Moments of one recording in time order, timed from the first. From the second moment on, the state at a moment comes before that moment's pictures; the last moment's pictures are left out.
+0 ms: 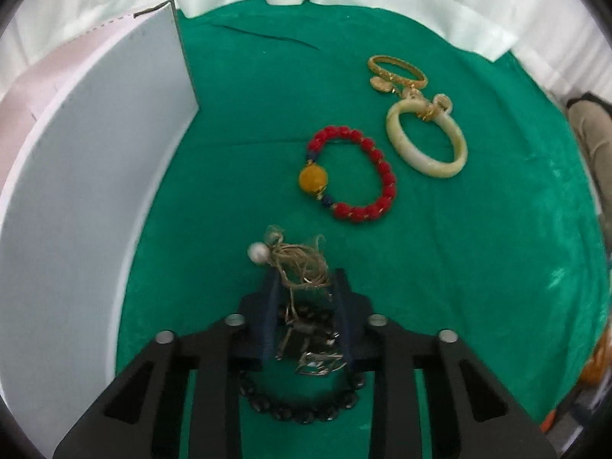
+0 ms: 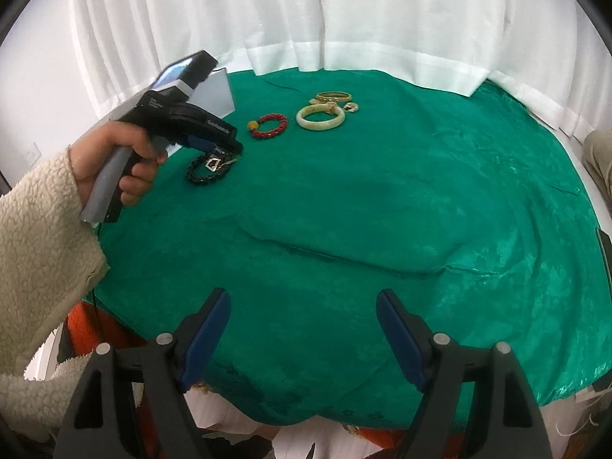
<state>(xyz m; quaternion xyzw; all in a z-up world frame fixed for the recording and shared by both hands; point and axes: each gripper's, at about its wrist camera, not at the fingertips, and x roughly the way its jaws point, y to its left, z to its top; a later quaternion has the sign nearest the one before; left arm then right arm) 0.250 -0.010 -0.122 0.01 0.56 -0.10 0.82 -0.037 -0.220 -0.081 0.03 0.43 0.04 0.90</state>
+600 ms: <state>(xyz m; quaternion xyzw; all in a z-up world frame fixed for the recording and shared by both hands) 0.193 -0.002 0.004 -0.09 0.44 -0.19 0.87 -0.035 -0.234 -0.086 0.05 0.43 0.03 0.90</state>
